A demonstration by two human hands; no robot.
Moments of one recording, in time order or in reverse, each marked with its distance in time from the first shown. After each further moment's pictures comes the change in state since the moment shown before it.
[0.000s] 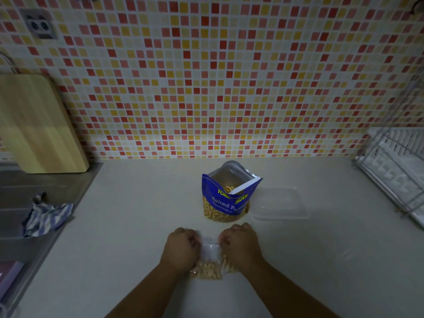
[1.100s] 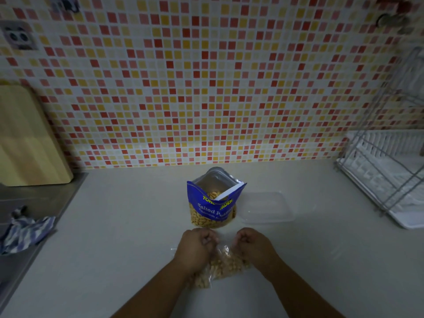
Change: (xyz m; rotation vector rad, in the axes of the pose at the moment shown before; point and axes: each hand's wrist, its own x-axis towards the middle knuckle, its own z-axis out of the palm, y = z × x) left_hand 0.007 0.056 0.018 -0.226 -0.123 0.140; right_hand -0.015 0.061 -0.017 0.833 -0.044 0.380
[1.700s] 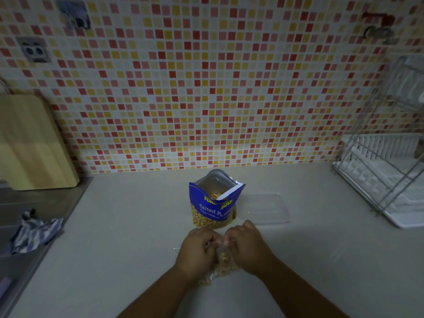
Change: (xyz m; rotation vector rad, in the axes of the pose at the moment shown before) left_hand -0.024 0.011 -0.006 0.055 0.156 0.245; right_hand -0.015 -0.024 0.003 -0.711 0.127 -0.730
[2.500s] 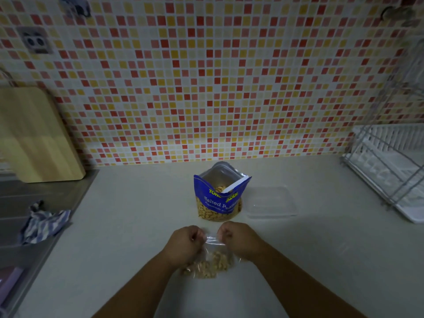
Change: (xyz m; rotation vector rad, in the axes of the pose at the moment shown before) left_hand 0.000 -0.030 -0.030 -0.053 -0.240 -0.357; right_hand 0.018 -0.017 0.013 0.426 -0.410 0.388
